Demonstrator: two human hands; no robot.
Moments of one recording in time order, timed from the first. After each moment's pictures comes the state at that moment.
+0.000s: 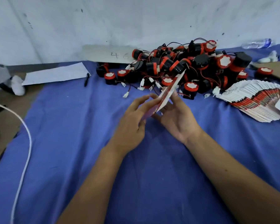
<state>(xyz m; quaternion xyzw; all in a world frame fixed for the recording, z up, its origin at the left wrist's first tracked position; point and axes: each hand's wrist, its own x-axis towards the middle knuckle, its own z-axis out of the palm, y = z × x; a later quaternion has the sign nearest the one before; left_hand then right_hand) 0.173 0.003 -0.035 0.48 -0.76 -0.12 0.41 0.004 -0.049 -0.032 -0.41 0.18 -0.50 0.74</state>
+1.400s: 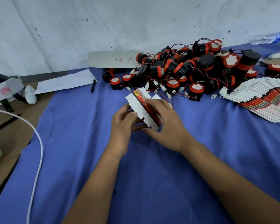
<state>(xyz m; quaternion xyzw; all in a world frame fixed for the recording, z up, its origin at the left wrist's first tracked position) 0.188 -0.001 -0.035 0.45 -0.46 -0.43 0.63 0.025 -0.032 -0.036 -0.82 0.34 -0.41 0.21</state>
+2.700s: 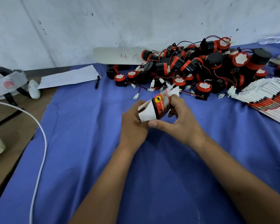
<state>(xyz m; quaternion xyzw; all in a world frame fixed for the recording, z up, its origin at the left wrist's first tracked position) 0.180 -0.002 -0.038 0.53 -0.60 -0.21 0.56 0.021 -0.033 -0.025 -0.76 0.39 -0.43 0.29</state>
